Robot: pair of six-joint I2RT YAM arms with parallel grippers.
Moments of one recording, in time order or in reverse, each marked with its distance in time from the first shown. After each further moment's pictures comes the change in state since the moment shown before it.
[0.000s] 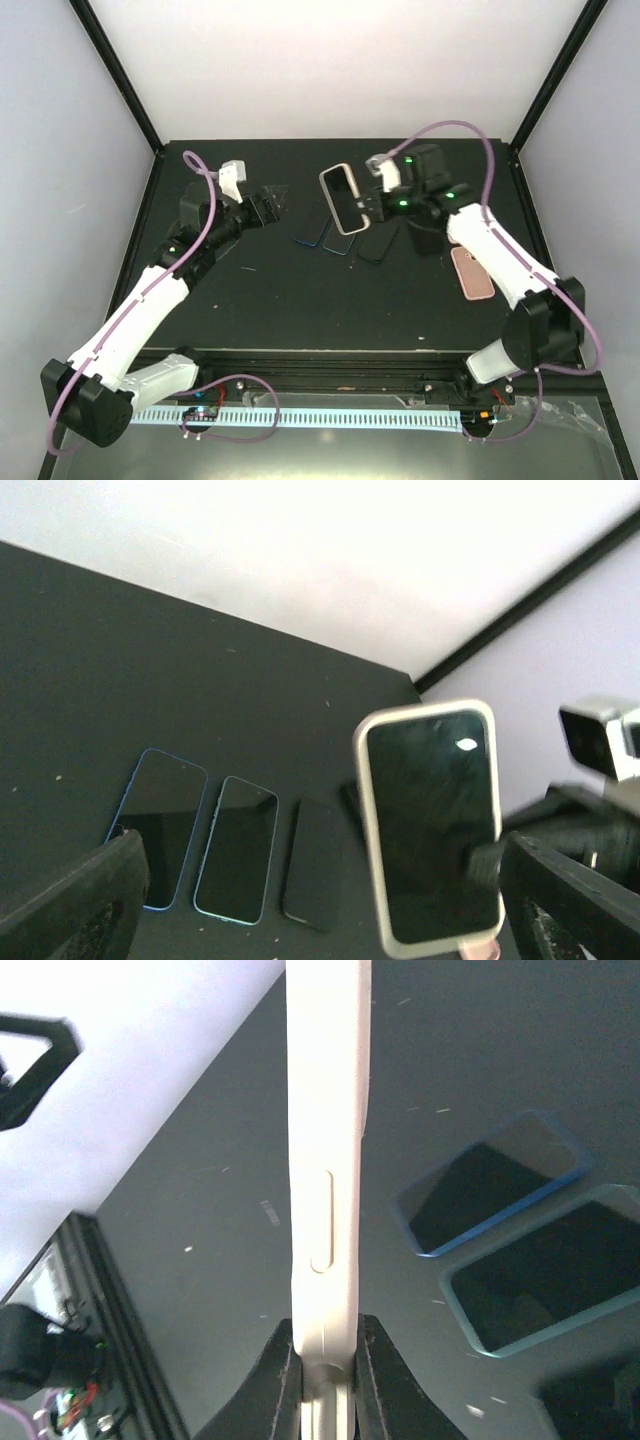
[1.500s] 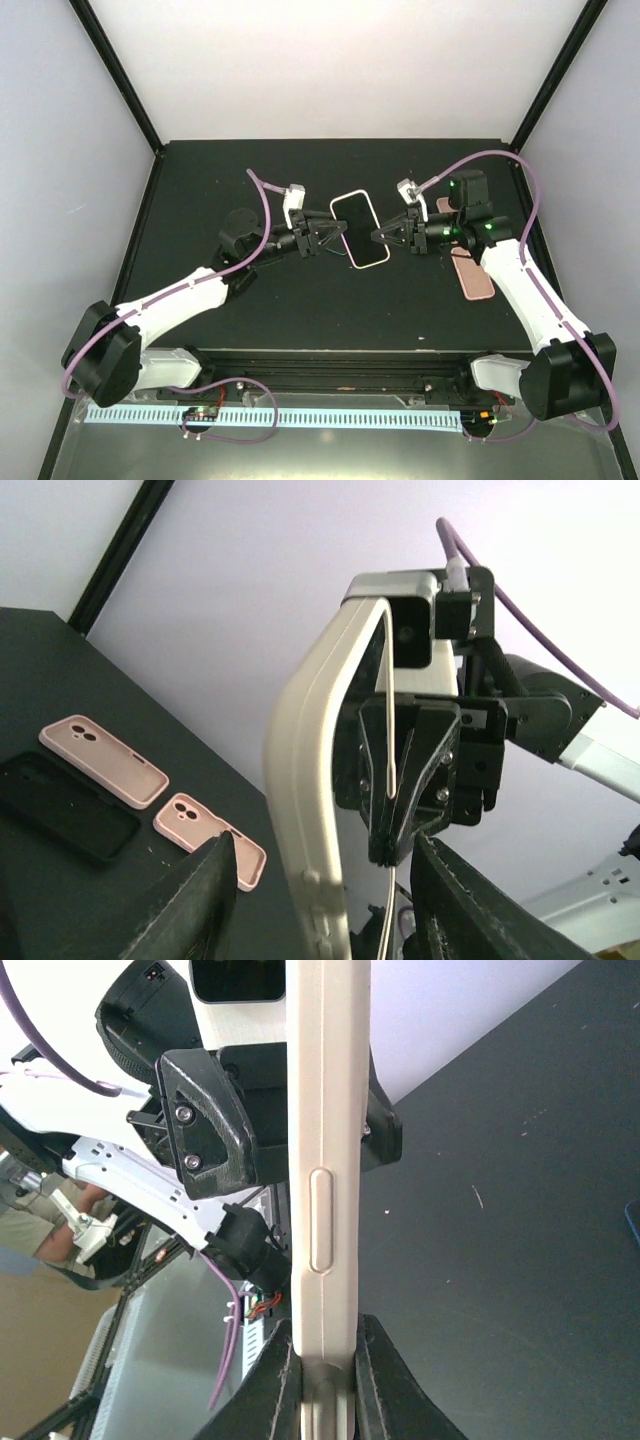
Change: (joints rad) left arm -0.245 0.211 -0.238 0.848 0.454 -0.058; right arm -0.245 -0.300 -0.285 -0.011 -0.630 -0.189
